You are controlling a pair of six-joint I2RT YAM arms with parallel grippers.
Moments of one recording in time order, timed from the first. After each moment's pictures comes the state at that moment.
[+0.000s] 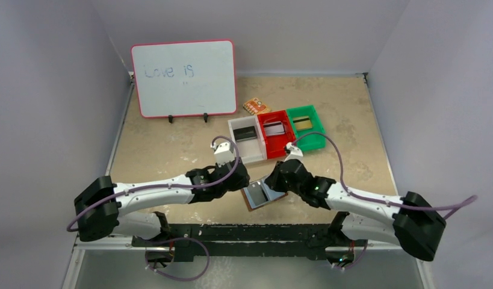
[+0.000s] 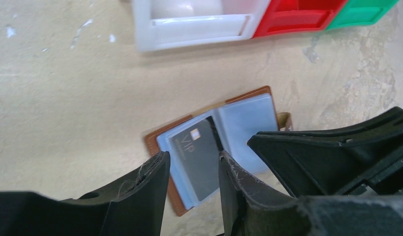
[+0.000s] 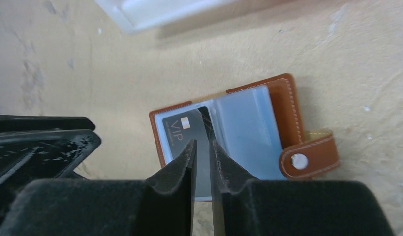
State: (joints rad) left arm -1.13 1.31 0.78 -0.30 -0.49 -1.14; right arm 0.92 1.05 0.44 -0.07 0.26 0.94
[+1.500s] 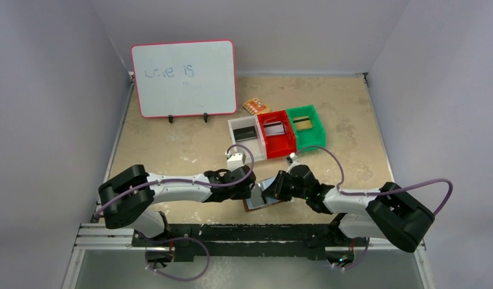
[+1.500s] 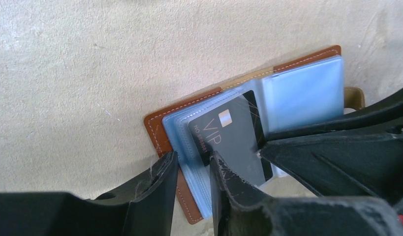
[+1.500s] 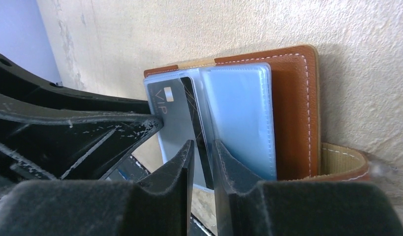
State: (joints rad) left arm -1.13 1.50 0.74 -0.23 -0.31 -1.10; right arm 0.78 1.24 0.21 0.38 -0.18 1.06
